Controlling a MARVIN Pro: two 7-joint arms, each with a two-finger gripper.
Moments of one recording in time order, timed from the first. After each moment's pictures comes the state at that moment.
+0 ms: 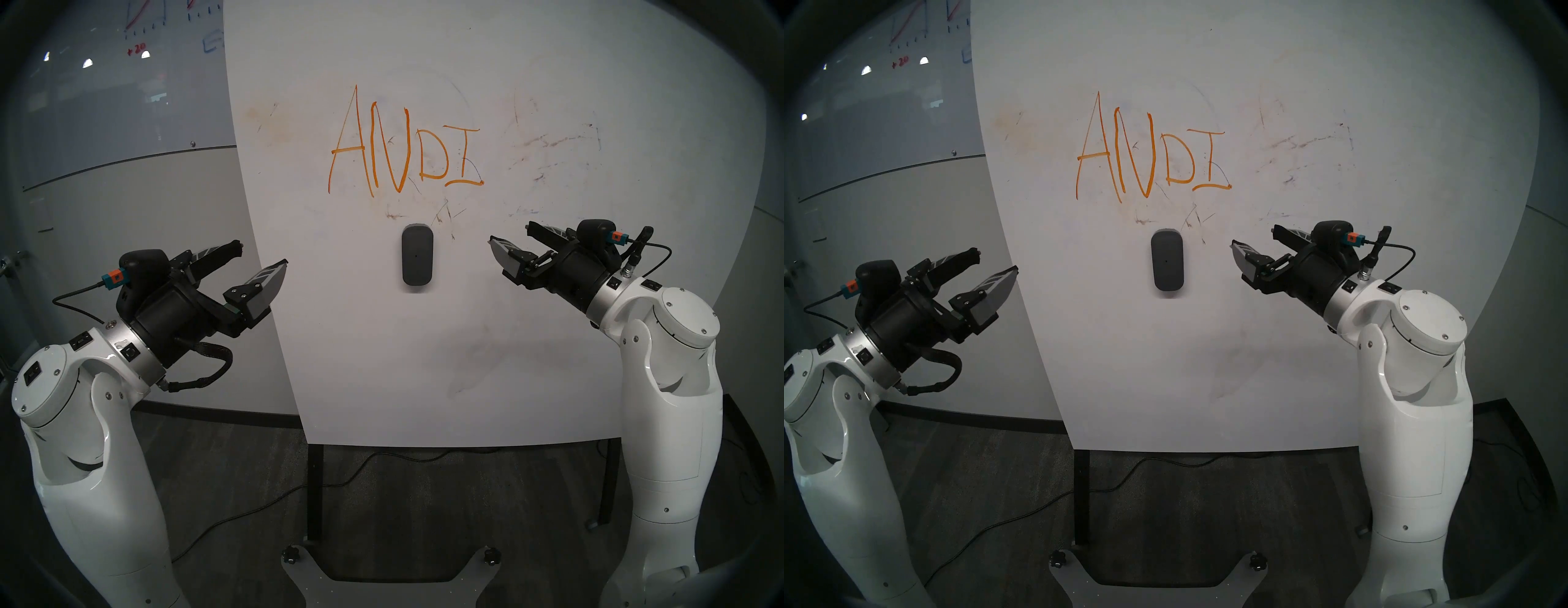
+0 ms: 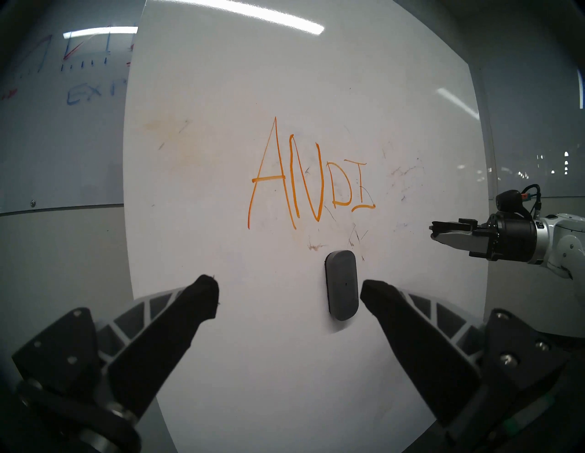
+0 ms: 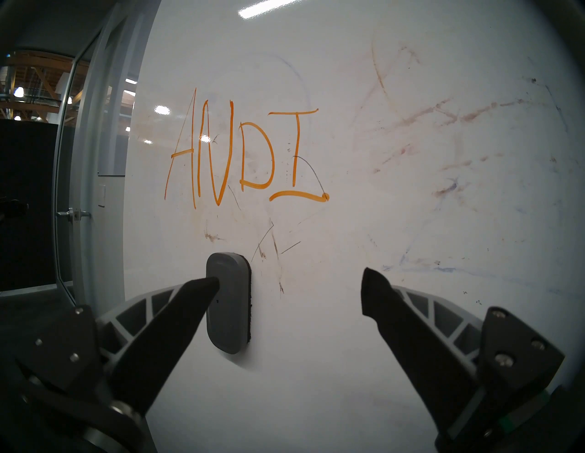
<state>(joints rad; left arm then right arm) 1.67 -1.58 -2.14 -2.42 -0.21 0.61 -0.95 -1.41 -1.31 1.77 -2.13 0.24 0.57 0.59</state>
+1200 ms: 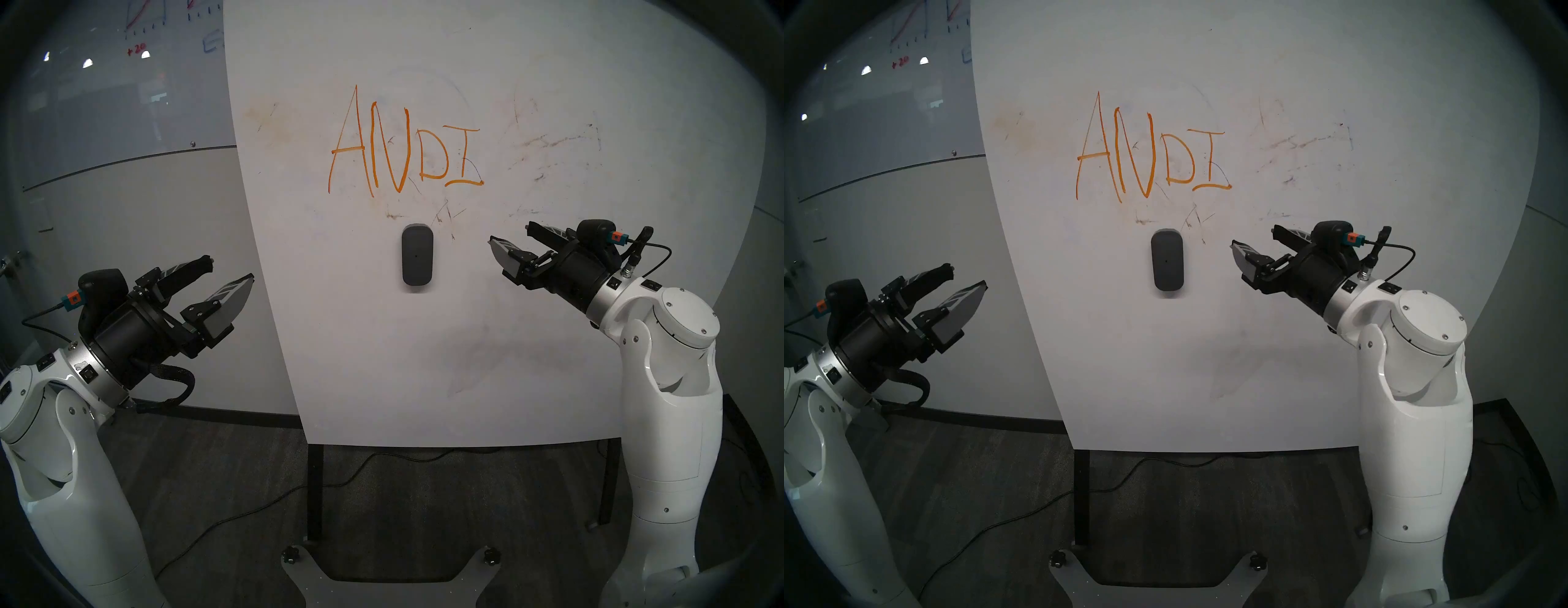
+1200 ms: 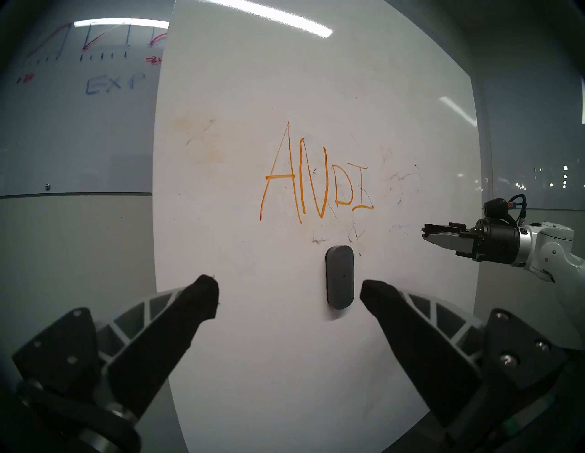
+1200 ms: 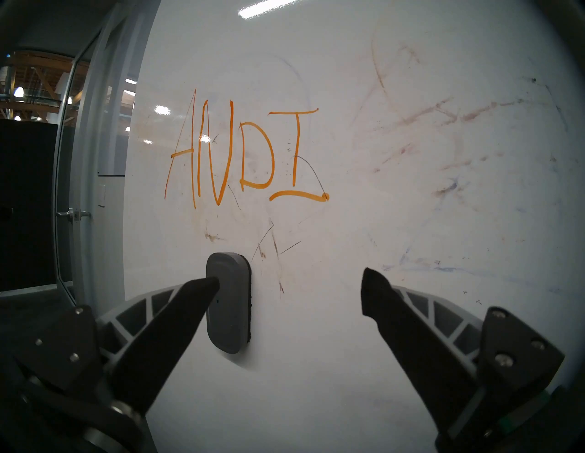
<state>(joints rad) 1.70 -1.60 -2.26 -2.43 -0.27 0.64 -1.04 -1.41 -1.31 1.77 -2.13 0.24 0.57 0.59</state>
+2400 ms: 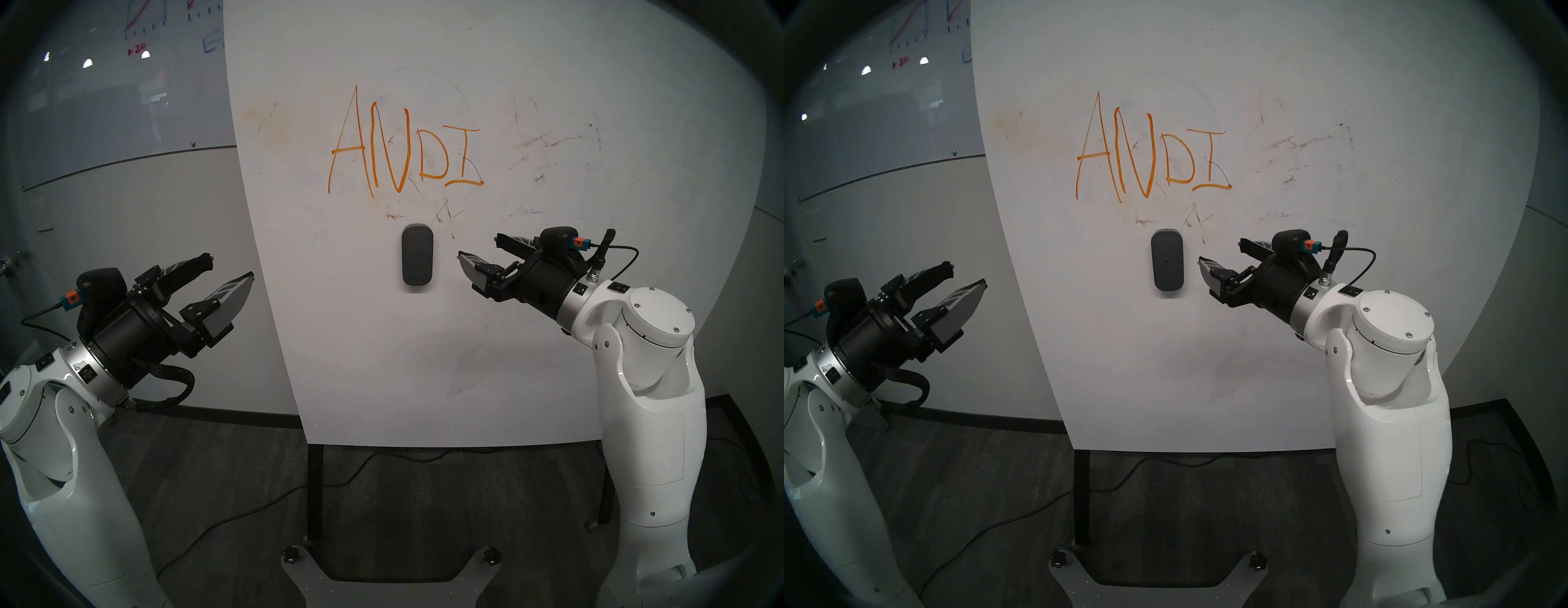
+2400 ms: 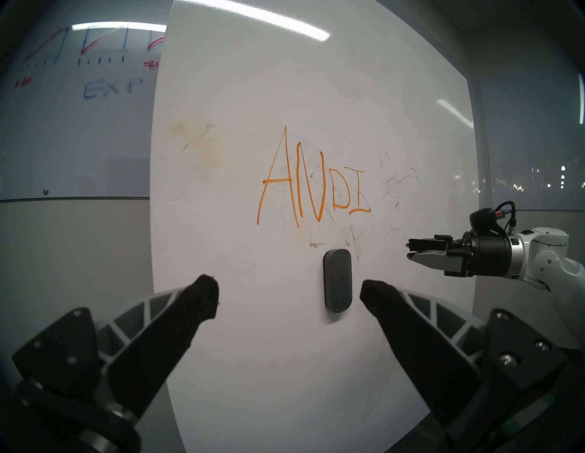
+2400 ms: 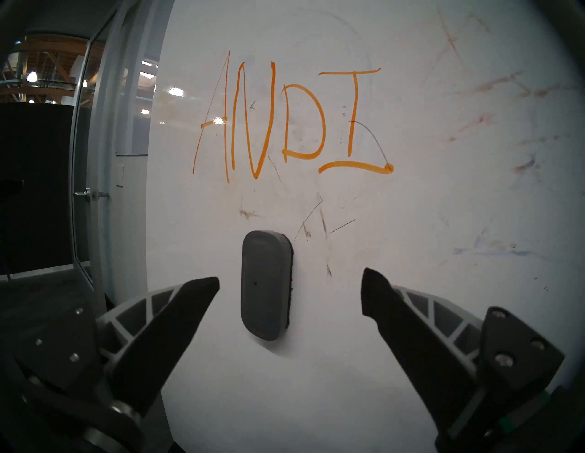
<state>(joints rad) 1.69 -1.62 -2.27 -2.43 -0.26 0.64 -1.07 -1.40 -1.32 1.63 -2.14 0.17 0.62 0.57</state>
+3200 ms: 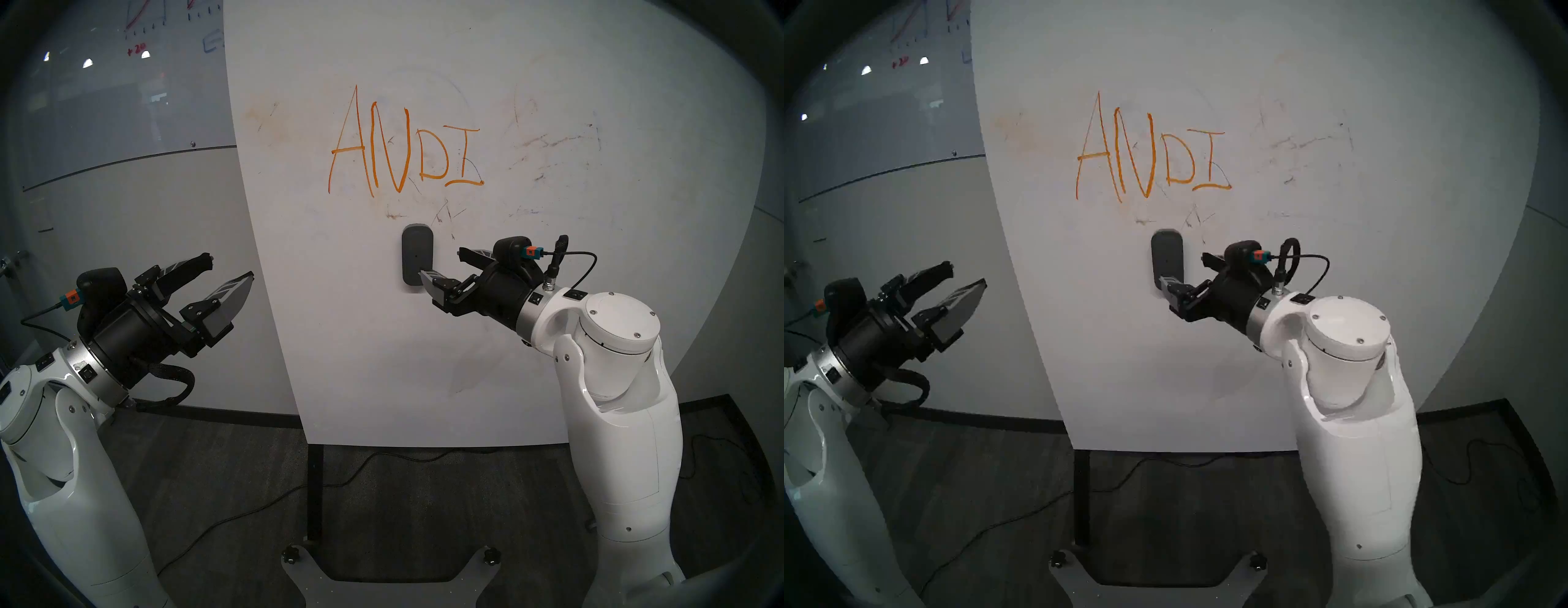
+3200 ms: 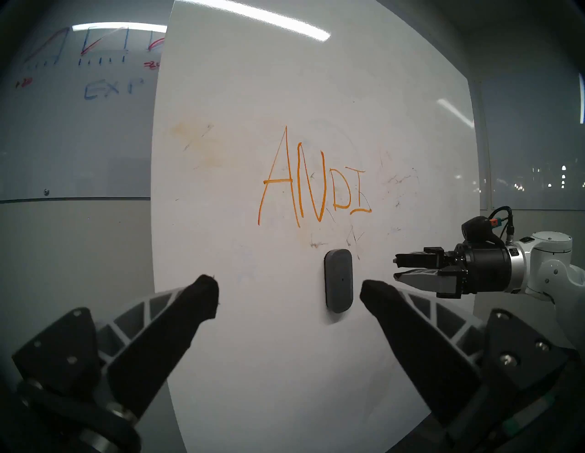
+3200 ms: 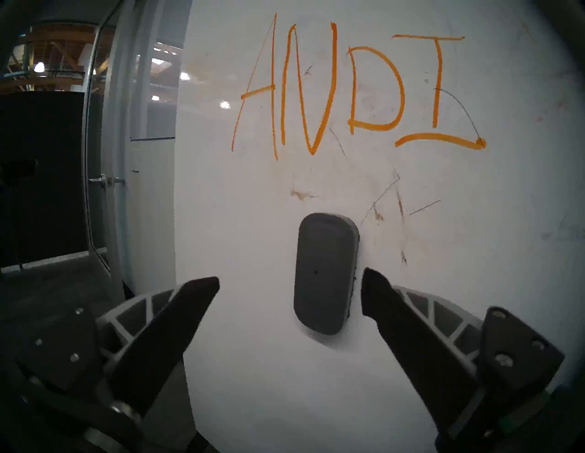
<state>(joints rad) 1.69 -1.62 -2.27 -2.43 -0.25 0.64 -1.07 -1.41 -1.37 1.48 -2.16 0.10 0.68 0.51</state>
